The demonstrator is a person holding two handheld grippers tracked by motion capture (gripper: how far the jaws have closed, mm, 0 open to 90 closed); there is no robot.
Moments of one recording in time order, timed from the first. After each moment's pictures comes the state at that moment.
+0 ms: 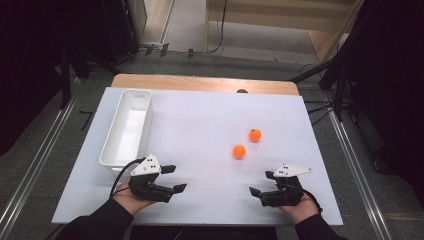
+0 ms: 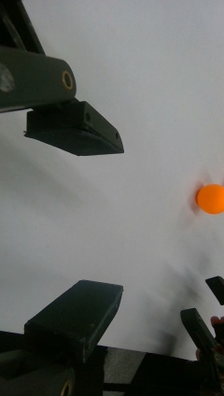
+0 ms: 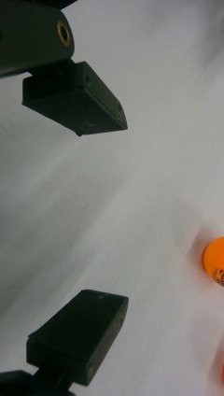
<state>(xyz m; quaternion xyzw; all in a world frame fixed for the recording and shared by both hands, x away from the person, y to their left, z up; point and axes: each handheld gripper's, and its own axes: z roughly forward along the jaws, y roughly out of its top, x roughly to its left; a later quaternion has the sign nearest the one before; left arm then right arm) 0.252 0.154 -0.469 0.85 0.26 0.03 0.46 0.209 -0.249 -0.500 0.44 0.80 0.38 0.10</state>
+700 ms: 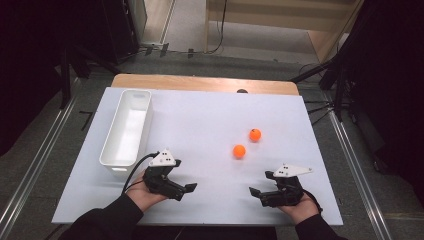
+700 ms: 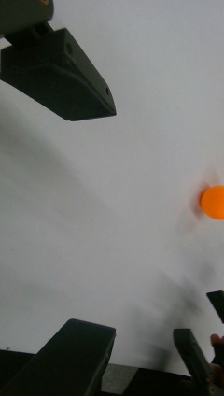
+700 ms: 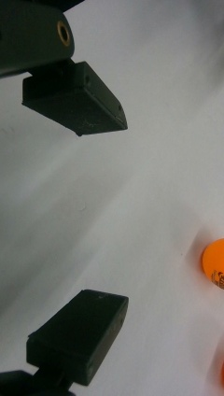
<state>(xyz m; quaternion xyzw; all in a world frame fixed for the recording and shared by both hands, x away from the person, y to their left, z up) 0.268 0.124 -0.473 0.85 0.28 0.02 0.44 0.208 -0.249 -0.499 0.45 0.80 0.39 0.09</state>
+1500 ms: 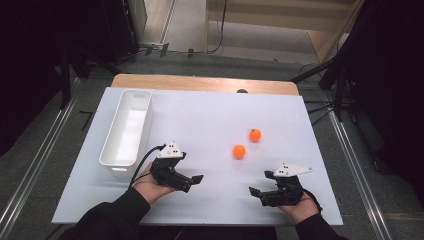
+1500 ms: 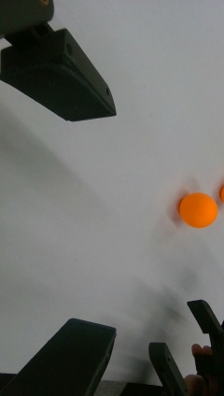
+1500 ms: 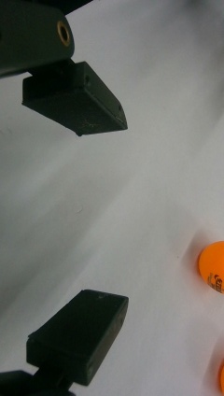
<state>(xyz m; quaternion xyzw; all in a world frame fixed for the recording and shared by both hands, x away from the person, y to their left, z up) 0.284 0.105 -0.468 0.85 0.28 0.02 0.44 0.209 -0.249 -0.499 0.44 0.80 0.39 0.09</state>
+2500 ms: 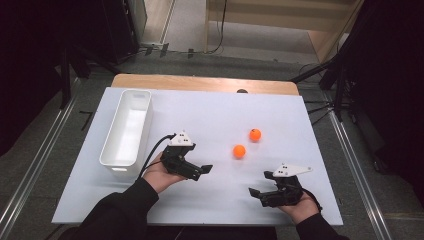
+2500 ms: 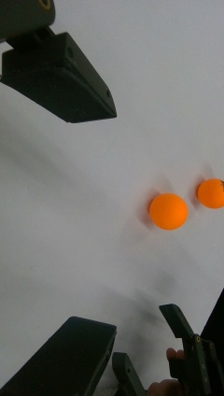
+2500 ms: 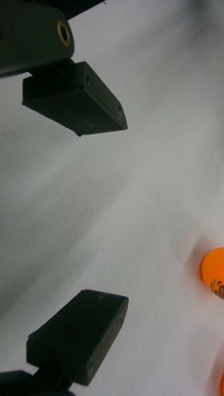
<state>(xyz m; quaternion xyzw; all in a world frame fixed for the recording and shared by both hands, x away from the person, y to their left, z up) 0.309 0.079 -0.458 0.85 0.27 0.02 0.45 0.210 -0.248 -0.499 0.43 0.81 0.39 0.09</state>
